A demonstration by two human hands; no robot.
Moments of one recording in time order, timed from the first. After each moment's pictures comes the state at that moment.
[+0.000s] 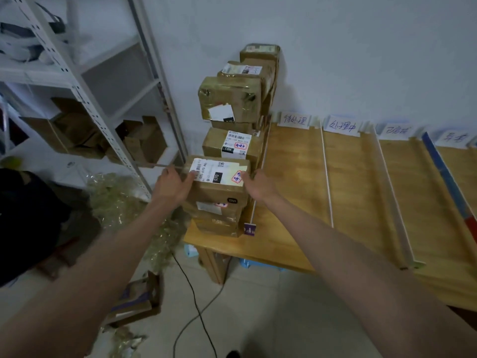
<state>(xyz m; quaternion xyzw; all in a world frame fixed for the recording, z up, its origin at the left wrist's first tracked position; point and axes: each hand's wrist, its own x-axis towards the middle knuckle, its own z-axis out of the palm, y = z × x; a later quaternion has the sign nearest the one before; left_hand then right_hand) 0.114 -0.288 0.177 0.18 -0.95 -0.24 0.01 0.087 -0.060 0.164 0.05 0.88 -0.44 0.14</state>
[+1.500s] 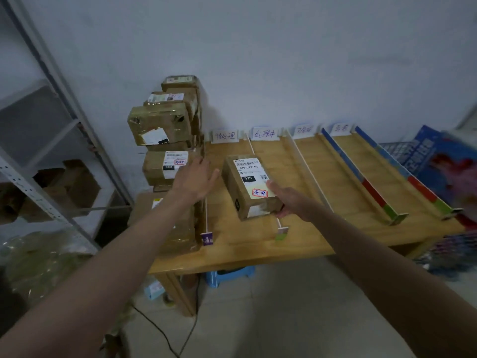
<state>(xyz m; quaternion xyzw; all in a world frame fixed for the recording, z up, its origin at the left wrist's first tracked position) 0.125 -0.131 0.237 -0.20 -0.97 -0.10 0.07 0.218 0.116 0.203 0.18 0.80 -0.55 0.13</state>
